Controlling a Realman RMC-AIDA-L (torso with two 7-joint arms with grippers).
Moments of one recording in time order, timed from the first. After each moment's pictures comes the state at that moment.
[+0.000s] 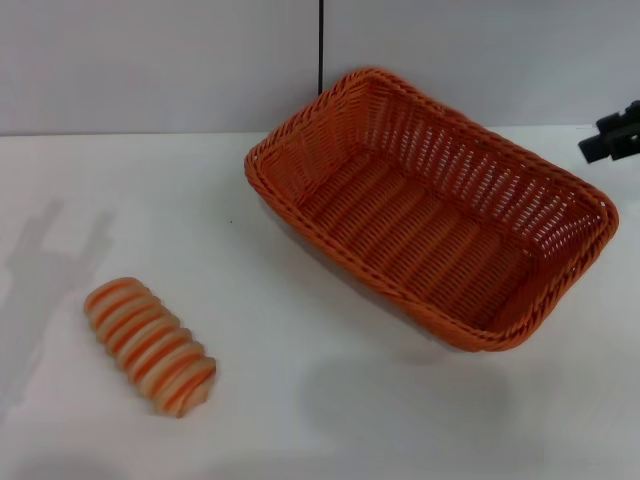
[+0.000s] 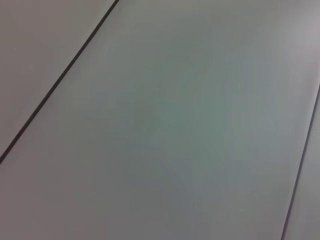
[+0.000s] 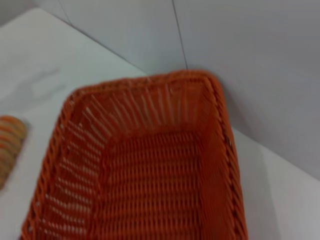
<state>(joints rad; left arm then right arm) -0.22 -2.07 0.33 0.01 1.27 1.87 -0.81 0.73 1.78 2.20 0.90 -2.27 1.64 -1.06</state>
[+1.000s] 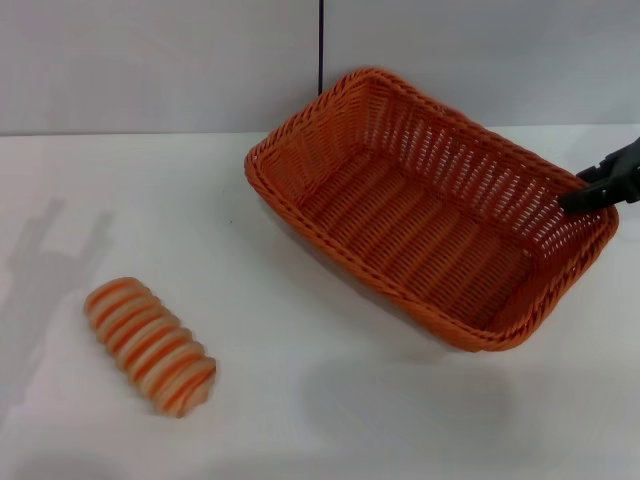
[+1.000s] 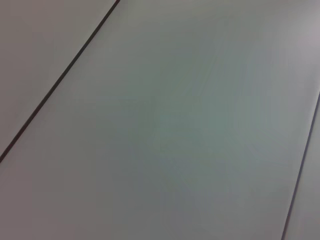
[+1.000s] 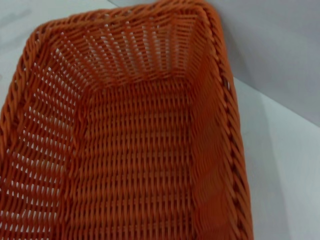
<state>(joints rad) -0.23 -2.07 0.33 0.01 1.27 1.87 -0.82 0.75 1.80 2.09 0.76 -2.32 1.50 -1.09</state>
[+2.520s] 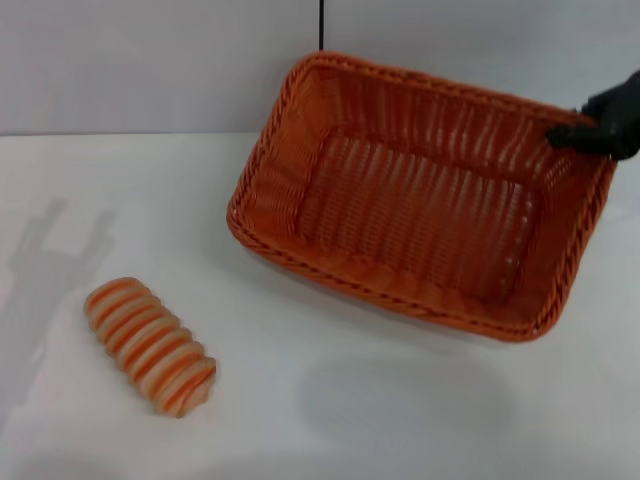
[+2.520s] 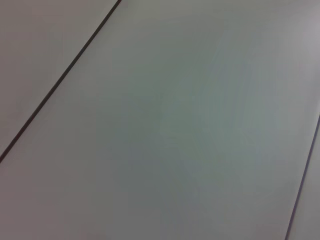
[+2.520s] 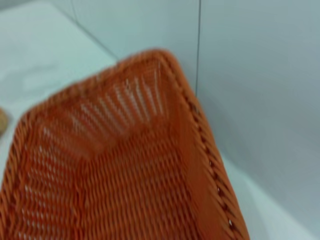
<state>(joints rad) -0.23 -2.07 0.33 0.00 1.27 1.85 -0.82 0.63 1.90 2.18 1.05 -2.21 1.48 -1.27</state>
